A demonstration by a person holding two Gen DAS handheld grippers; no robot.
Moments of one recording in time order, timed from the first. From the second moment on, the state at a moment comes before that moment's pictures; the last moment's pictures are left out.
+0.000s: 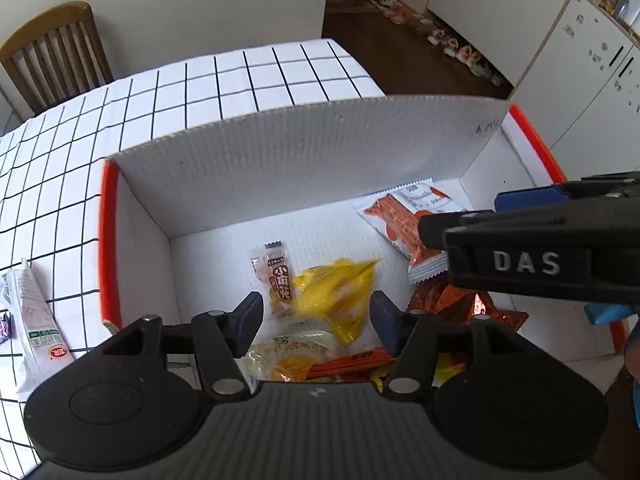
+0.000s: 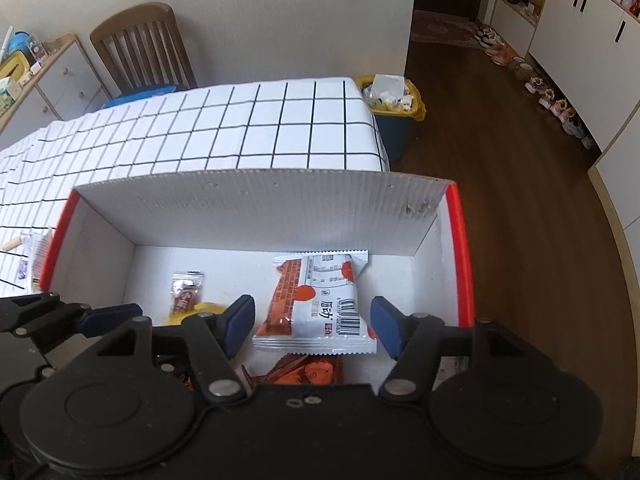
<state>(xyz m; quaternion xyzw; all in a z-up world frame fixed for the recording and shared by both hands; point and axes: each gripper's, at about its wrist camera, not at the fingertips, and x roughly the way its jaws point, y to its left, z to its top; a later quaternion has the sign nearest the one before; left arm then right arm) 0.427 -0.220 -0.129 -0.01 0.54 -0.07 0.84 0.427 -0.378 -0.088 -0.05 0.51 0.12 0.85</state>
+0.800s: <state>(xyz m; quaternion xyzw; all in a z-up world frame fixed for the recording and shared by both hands) 0.373 -0.204 -0.059 -0.03 0.48 -0.08 0.88 0.368 -0.384 -0.026 -0.03 0.46 0.16 0.88</state>
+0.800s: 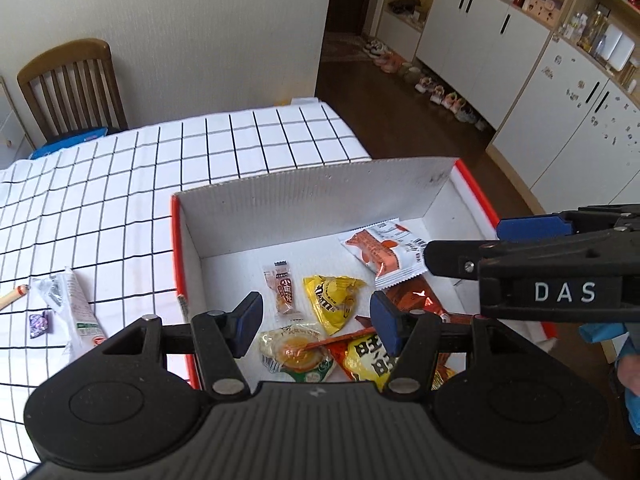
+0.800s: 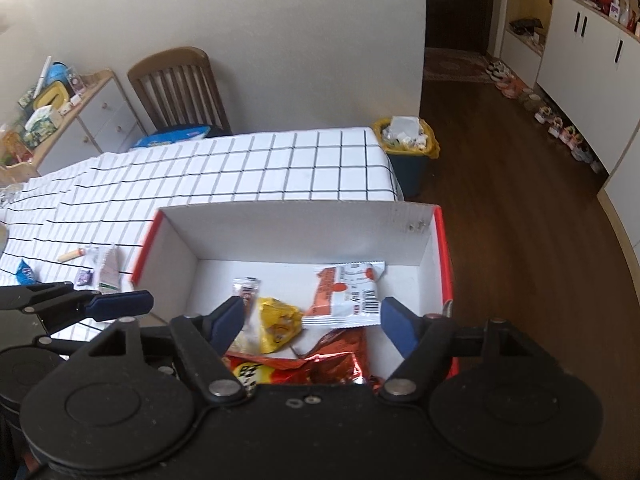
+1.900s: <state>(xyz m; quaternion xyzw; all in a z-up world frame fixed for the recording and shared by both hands) 0.240 -0.092 0.000 -0.07 0.39 -0.02 0.92 0.262 -0.305 0.030 -0.05 0.35 0.30 0.89</state>
